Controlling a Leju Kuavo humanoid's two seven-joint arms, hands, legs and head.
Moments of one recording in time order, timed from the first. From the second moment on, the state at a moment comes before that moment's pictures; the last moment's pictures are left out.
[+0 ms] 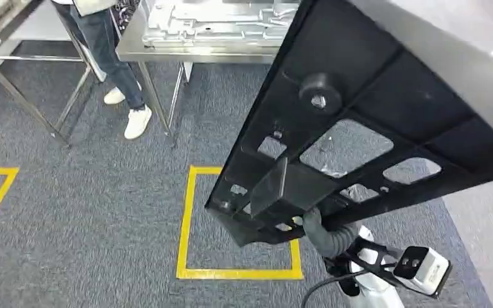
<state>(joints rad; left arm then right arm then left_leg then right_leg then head) -0.09 0.10 -1.14 -0.12 1.46 0.16 -0.37 -0.20 0.02 0.38 -1.80 -0.02 0.24 -0.70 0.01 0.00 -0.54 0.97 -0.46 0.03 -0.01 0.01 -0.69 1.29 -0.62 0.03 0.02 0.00</state>
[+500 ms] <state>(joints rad) -0.09 0.09 -1.15 -0.12 1.46 0.16 -0.37 -0.20 0.02 0.38 -1.80 -0.01 0.23 -0.70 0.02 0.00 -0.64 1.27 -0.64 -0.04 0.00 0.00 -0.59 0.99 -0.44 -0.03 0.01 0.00</state>
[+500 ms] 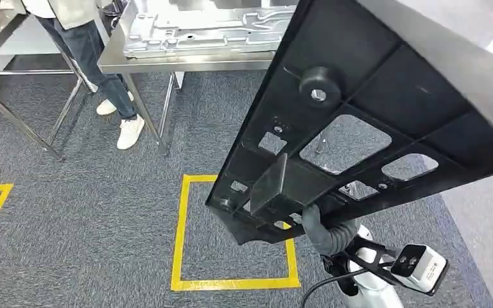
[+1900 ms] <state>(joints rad) -0.09 0.11 -1.17 -0.12 1.46 0.16 -0.38 -0.20 0.03 0.38 -1.81 -0.02 0.22 -0.70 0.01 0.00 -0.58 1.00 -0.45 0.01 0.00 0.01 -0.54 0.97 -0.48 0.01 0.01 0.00</state>
